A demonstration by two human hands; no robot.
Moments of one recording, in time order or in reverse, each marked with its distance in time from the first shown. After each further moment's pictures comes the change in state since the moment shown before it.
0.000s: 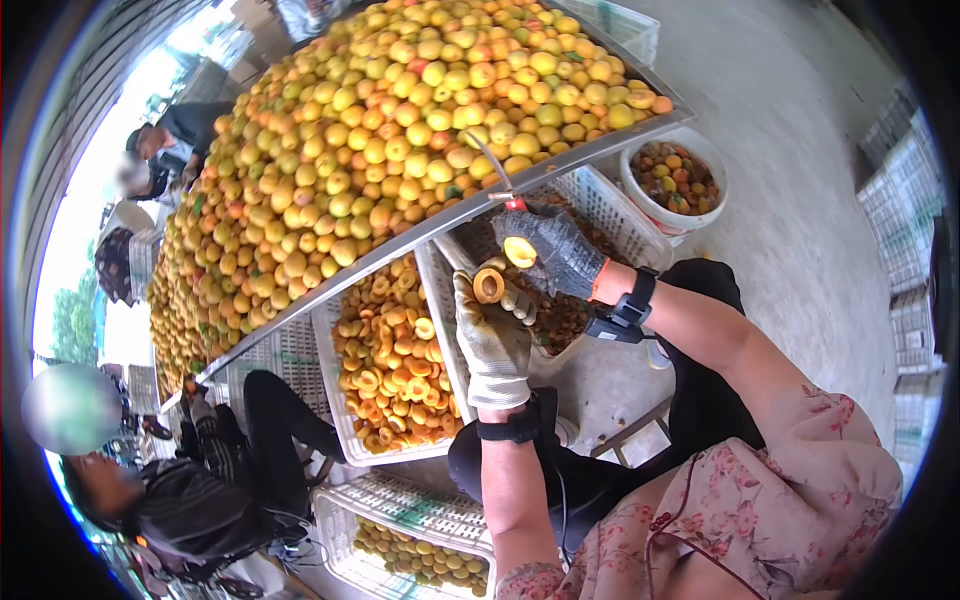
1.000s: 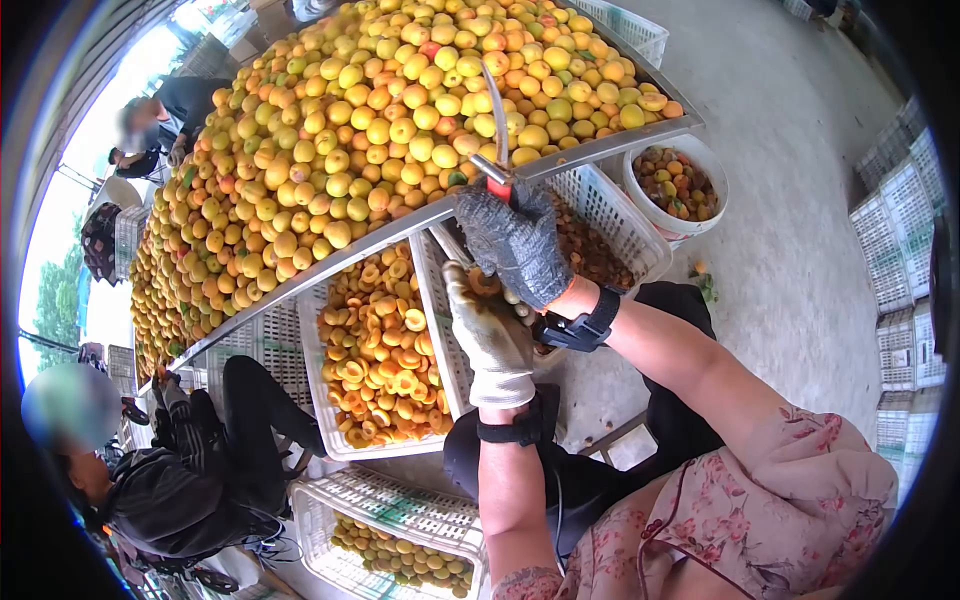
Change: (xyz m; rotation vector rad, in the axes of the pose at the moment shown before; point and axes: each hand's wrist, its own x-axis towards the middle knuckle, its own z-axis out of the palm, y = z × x) left_hand -0.002 0.004 0.006 -0.008 0.263 0.027; right_hand 0.003 0.010 0.061 0.129 -0.056 -0.187
